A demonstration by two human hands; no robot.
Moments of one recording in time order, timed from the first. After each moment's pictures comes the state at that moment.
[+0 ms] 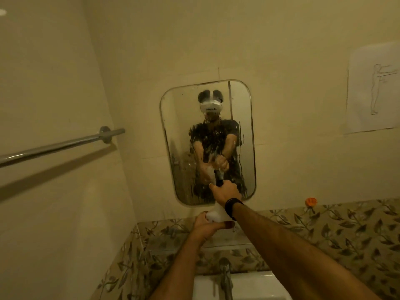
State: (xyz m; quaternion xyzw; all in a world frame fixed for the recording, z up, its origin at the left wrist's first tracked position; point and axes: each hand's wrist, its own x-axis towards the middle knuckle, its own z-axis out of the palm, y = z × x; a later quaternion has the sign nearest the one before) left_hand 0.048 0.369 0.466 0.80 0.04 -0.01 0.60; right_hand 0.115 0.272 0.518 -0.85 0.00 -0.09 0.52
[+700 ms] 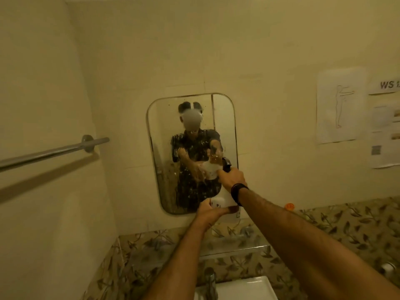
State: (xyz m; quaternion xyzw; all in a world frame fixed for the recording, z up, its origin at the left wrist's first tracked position) left_hand 0.065 0.323 0.515 0.79 -0.04 -0.01 0.61; right_hand 0.108 0.213 0.577 -0.81 0.06 -0.17 0.57
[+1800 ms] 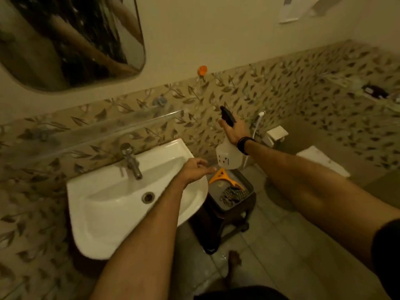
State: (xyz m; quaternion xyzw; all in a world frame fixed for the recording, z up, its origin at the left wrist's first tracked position) left_hand -0.028 0.196 0.259 0.80 -0.12 -0.34 0.48; right_hand -0.022 0.003 0.310 -0.86 0.29 -0.11 0.41
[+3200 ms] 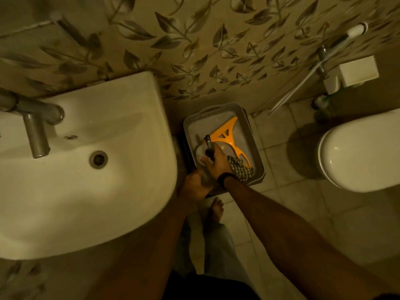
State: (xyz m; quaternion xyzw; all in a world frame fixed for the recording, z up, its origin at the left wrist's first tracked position) left_hand 0.006 0.031 -0.047 0.82 0.07 -0.45 0.33; right_hand 0.035 -0.094 -0.101 -0.83 0.19 0.21 0.48
